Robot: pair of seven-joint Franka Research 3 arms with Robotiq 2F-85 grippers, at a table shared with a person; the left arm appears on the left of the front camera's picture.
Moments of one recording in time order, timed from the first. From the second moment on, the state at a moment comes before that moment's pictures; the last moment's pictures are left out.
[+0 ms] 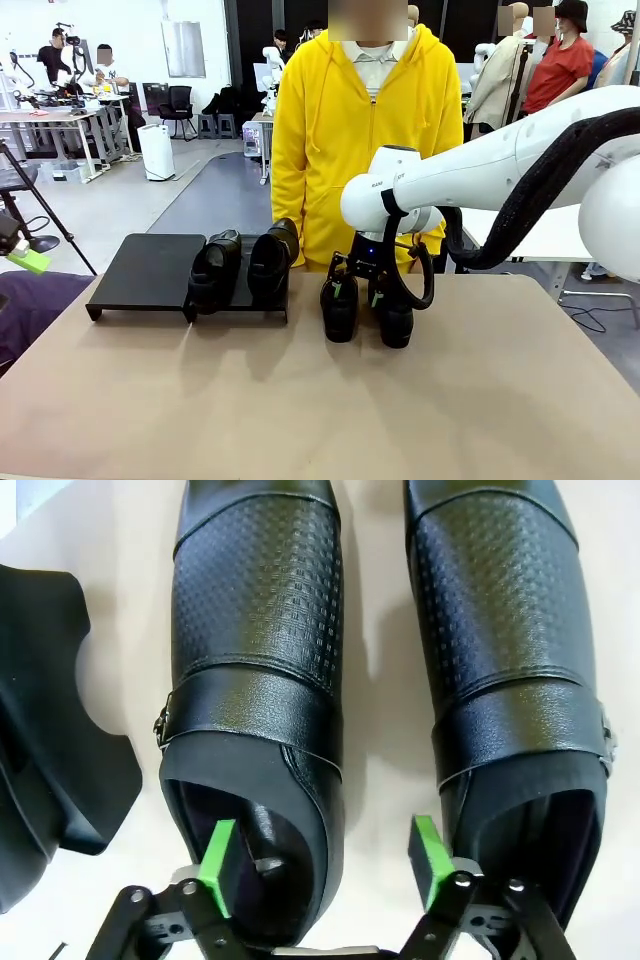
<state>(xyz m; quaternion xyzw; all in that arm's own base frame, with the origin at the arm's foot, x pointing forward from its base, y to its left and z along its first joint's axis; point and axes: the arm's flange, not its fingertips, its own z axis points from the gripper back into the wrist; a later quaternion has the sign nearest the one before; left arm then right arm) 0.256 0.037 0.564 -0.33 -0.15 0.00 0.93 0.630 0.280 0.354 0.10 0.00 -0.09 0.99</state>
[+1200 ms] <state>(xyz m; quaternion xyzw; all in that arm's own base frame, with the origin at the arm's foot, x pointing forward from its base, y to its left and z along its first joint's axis) 0.256 0.037 0.564 -0.33 -0.15 0.00 0.93 0.621 0.278 0.397 0.10 -0.01 -0.07 0.99</state>
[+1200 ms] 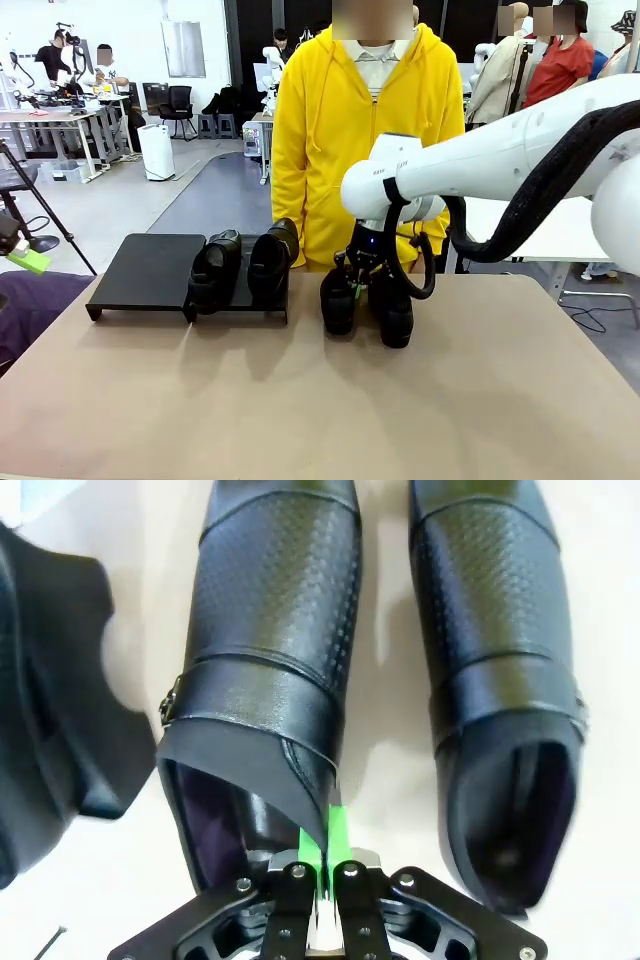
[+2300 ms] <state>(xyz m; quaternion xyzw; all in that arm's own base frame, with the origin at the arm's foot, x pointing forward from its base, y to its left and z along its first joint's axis) 0.256 0.037 0.564 -0.33 -0.15 0.00 0.93 0.317 0.206 0.532 0.23 0.08 0.14 0.96</state>
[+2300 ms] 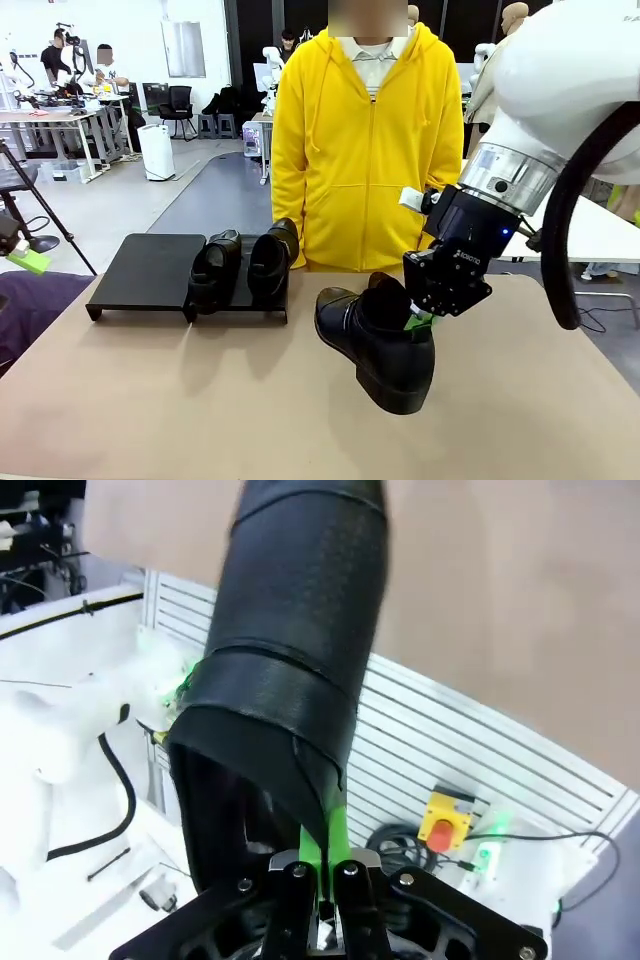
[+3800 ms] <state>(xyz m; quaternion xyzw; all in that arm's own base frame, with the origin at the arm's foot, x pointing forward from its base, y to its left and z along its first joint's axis) 0.256 0.037 0.564 -0.33 -0.15 0.00 0.93 0.301 0.378 0.382 0.19 -0.02 0.02 0.98</state>
